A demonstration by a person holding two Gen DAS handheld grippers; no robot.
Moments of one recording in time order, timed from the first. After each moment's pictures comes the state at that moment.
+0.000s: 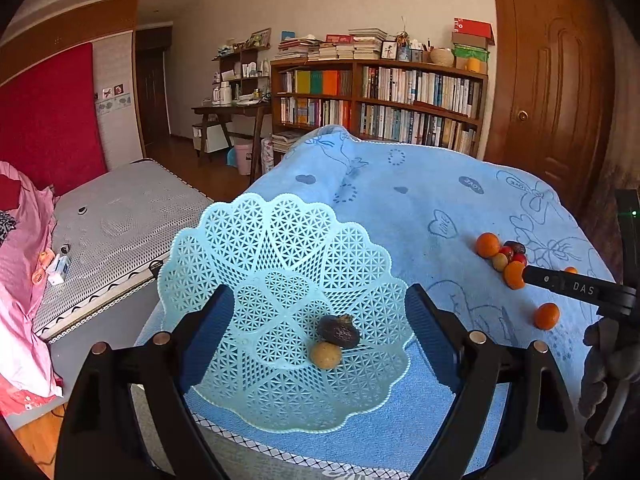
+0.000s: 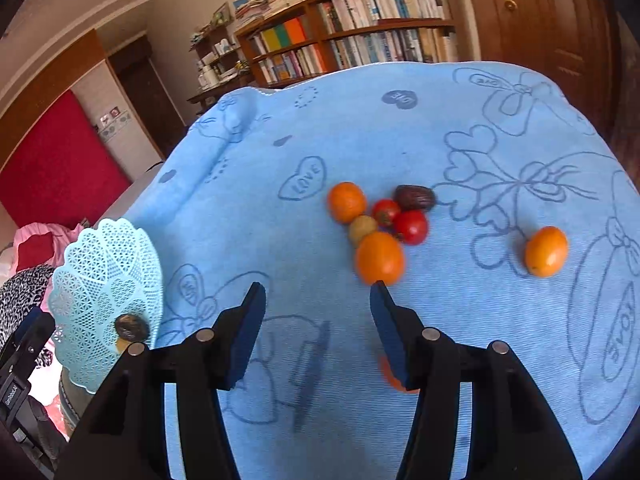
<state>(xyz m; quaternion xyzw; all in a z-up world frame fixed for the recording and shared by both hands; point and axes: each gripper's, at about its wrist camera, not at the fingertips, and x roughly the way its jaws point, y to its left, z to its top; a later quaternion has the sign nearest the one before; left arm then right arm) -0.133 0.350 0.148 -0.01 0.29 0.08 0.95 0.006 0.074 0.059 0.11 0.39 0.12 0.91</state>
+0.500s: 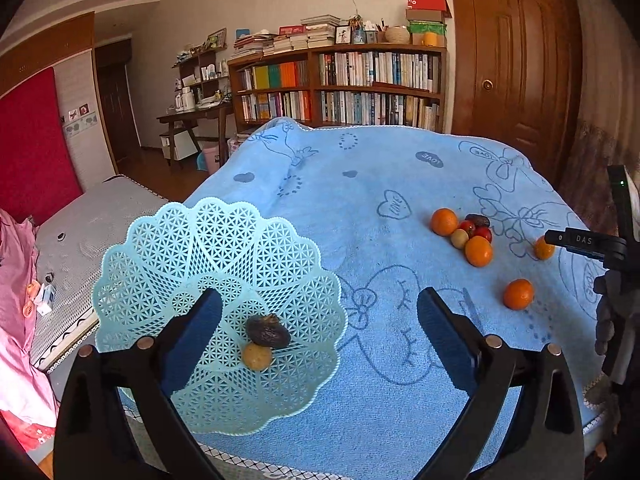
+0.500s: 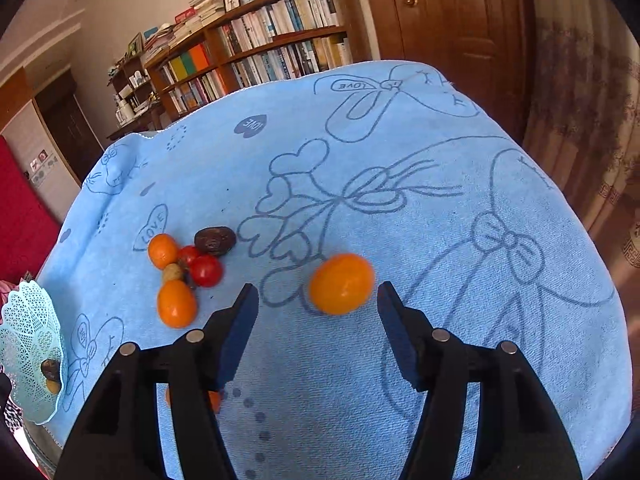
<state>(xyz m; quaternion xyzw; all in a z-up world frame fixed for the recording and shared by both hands) -0.115 0.292 0.142 0.03 0.31 0.03 0.95 0.023 -0.048 0.047 0.14 0.39 -0.02 0.91</state>
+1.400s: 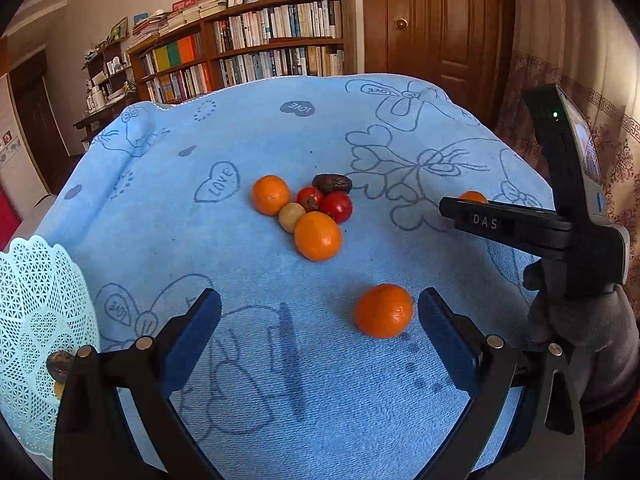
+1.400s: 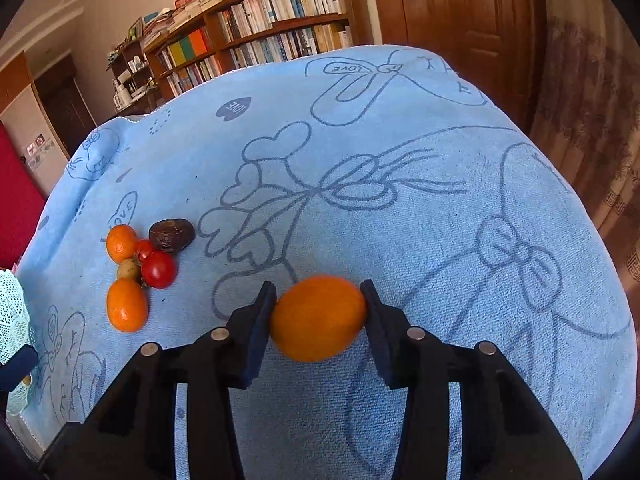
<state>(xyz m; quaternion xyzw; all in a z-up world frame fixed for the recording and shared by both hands) -0.039 0.118 0.082 0.08 0.38 -0.10 0.91 0.048 -0.063 0.019 0.12 0.40 -0.02 0.91</state>
